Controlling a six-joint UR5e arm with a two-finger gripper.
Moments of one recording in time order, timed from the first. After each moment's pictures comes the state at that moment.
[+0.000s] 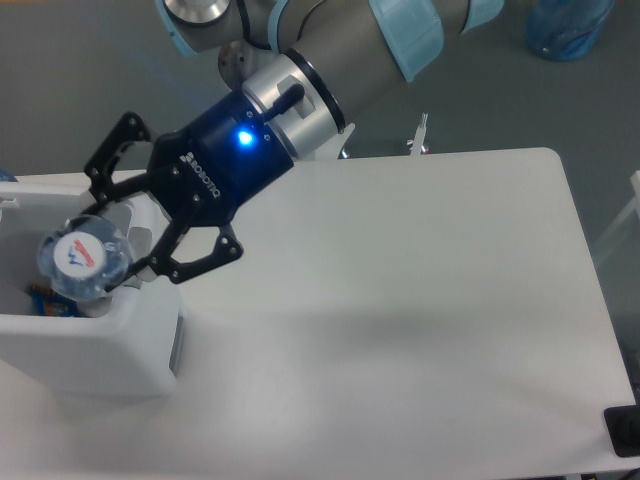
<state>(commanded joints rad) 2.40 -1.85 -1.32 -0.96 0.28 0.51</state>
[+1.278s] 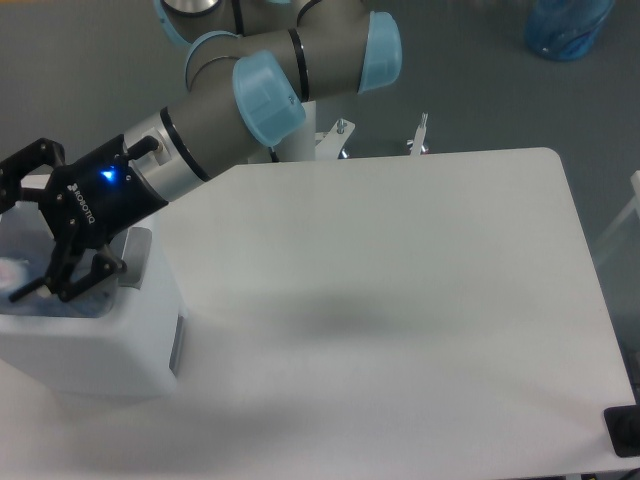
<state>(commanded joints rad) 2.25 -1.84 -1.50 -0.89 0.37 0.72</state>
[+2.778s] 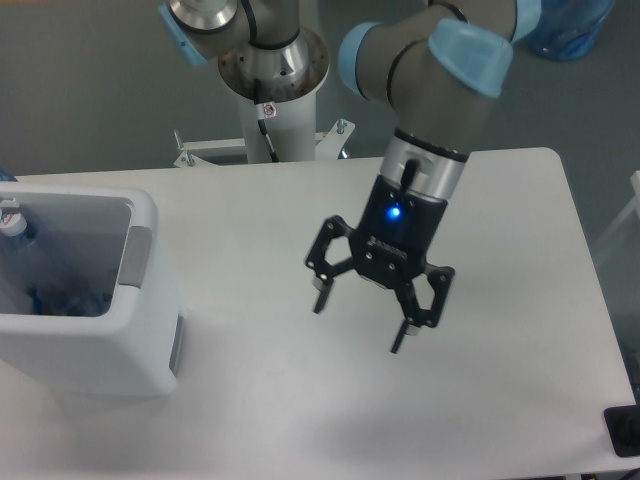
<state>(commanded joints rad) 2.58 -1.91 -1.47 -0.91 1.13 1.05</state>
